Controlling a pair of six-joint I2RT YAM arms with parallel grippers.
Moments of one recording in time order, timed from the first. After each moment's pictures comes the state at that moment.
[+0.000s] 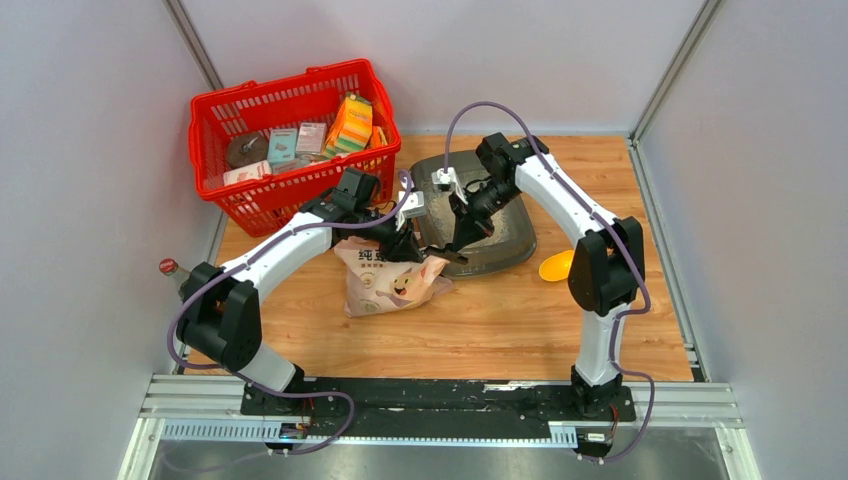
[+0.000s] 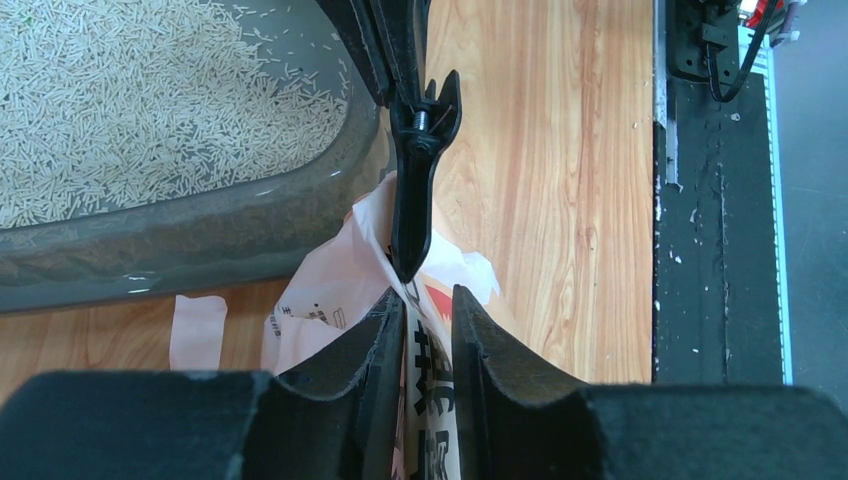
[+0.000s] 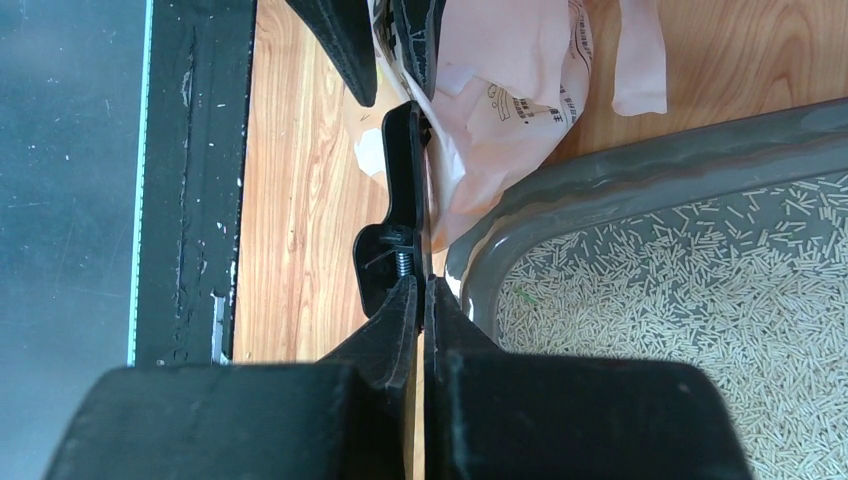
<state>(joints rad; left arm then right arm) -0.48 1.53 1.13 -0.48 0.93 0.53 0.45 1.96 1.82 -1.34 -0.91 -1.03</state>
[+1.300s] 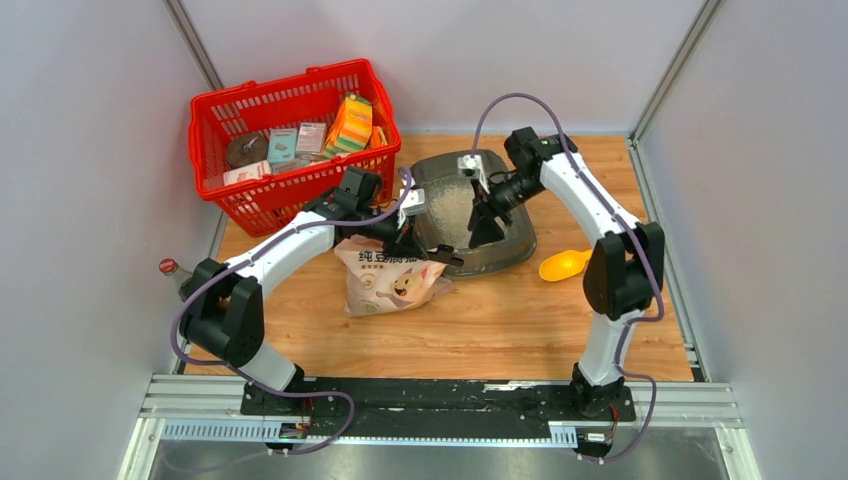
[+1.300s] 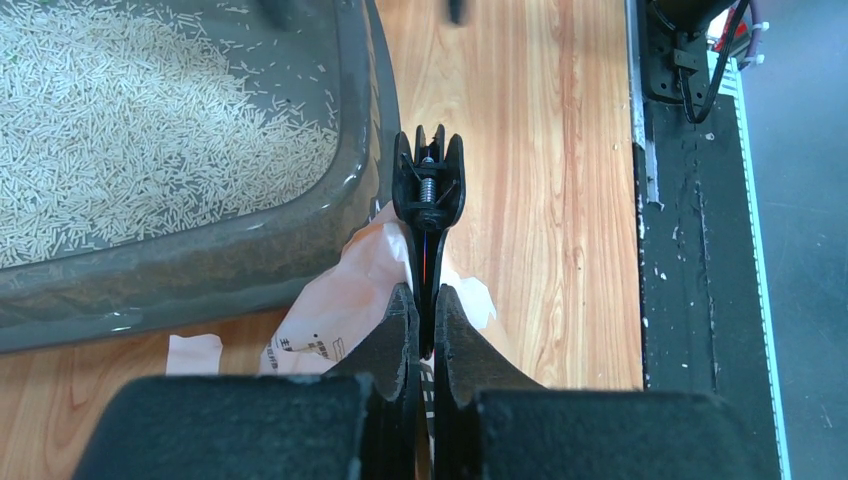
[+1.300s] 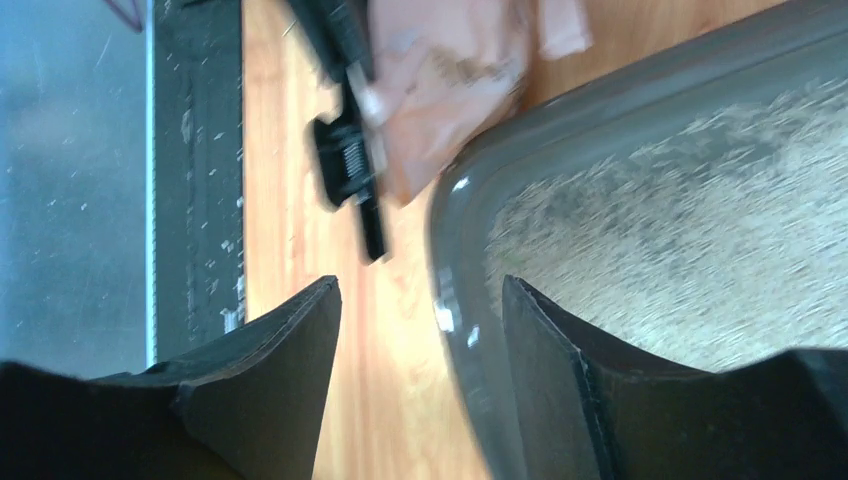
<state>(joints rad) -0.48 1.55 1.13 -0.43 0.99 0.49 0.35 1.94 1.82 -1.30 -0.97 -0.95</state>
